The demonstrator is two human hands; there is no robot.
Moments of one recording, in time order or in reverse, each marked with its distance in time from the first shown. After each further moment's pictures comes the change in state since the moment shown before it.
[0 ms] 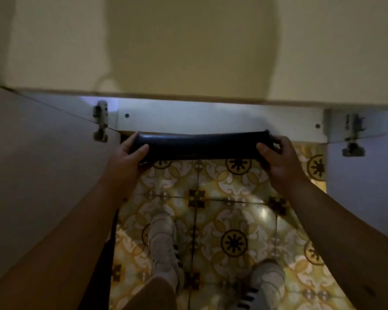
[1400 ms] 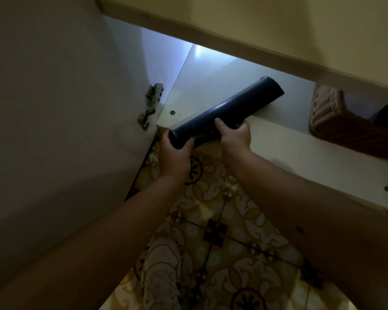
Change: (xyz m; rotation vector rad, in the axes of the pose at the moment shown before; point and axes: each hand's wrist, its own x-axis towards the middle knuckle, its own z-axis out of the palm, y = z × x) left_hand 0.091 -0.077 0.003 0.016 0.479 0.270; right_hand 0.133 0.073 0.247 -0.056 -0.062 -0.156
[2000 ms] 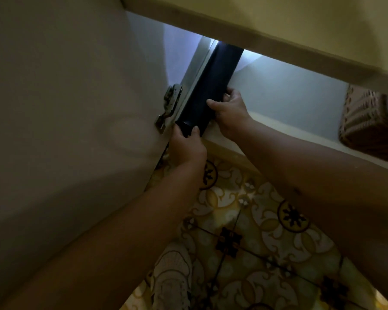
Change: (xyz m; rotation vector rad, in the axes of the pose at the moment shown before) left_hand 0.038 0.019 0.016 0.027 0.286 -0.095; right_hand 0.036 -0.038 0.073 0.116 -0.460 0.052
